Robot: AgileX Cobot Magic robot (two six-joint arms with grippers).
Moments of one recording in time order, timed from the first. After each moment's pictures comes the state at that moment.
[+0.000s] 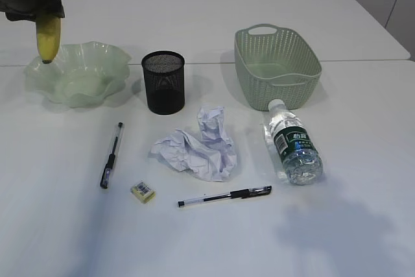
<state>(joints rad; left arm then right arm) -0.14 1.93 -1.58 0.40 0.49 -0.74 0.11 0.80 -0.73 0.23 0.87 -0.07</state>
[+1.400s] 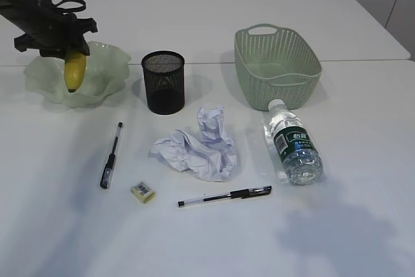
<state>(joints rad) -0.04 2.27 -1.88 -0.14 0.58 -0.23 0.11 0.80 -0.73 0.23 0.90 -0.07</state>
